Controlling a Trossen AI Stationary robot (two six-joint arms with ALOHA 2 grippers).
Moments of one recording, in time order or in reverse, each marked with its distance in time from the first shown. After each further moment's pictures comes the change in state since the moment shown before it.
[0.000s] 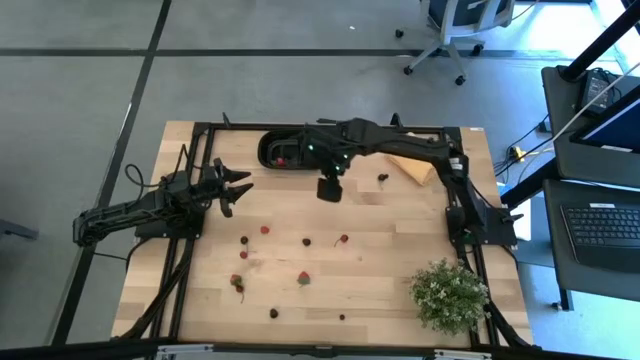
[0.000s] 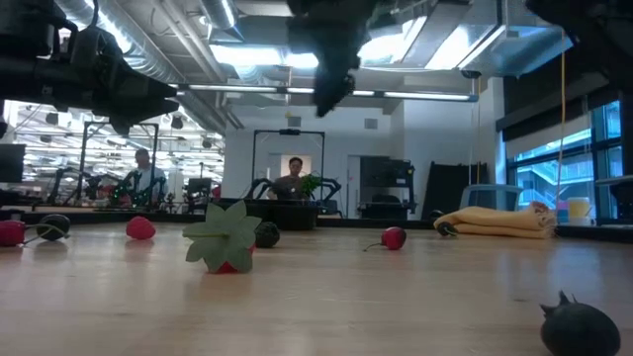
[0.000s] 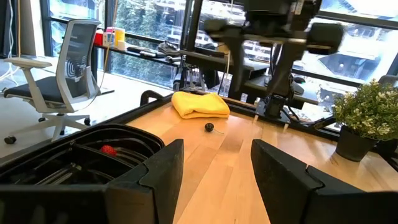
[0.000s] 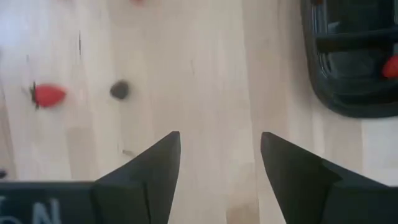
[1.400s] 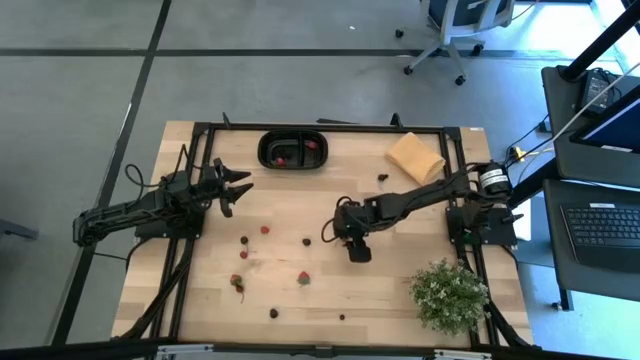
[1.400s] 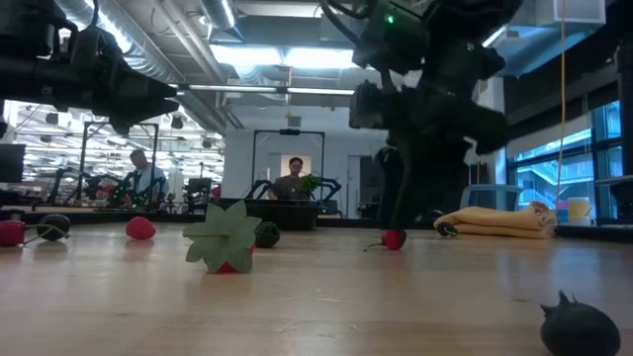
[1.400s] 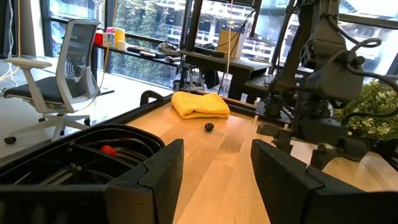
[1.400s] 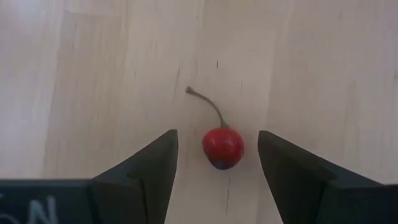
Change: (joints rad) left arm 0.000 0.000 0.000 0.000 0.000 0.001; right arm 0.303 -0.295 -1.132 0.958 0.046 0.082
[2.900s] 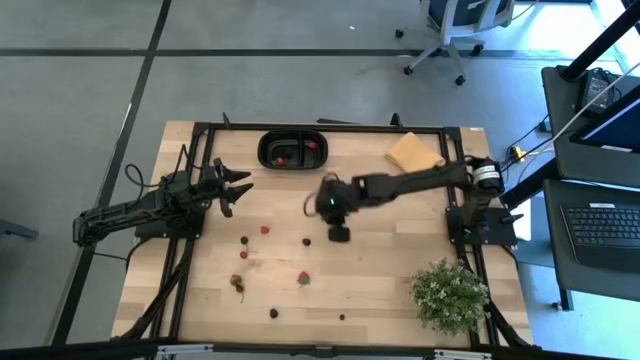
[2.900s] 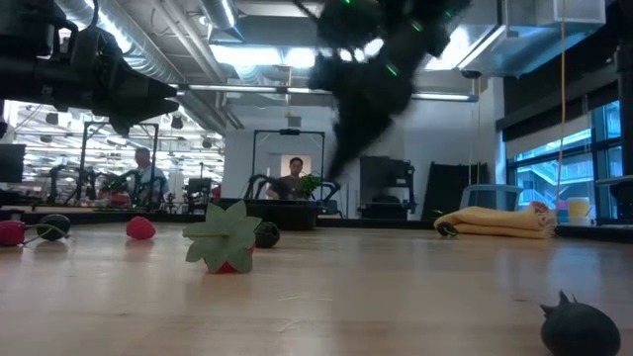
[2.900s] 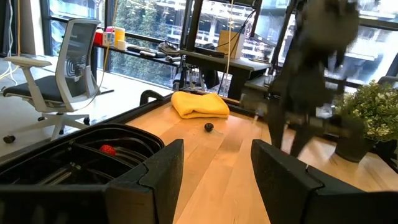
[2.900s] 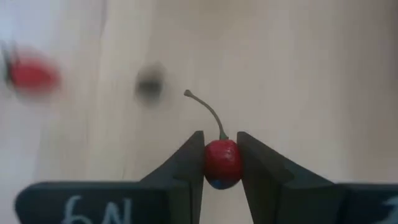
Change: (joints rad) left arm 0.000 0.000 0.000 0.000 0.000 -0.007; right arm -0.122 0.047 0.294 -0.102 0.033 -0.067
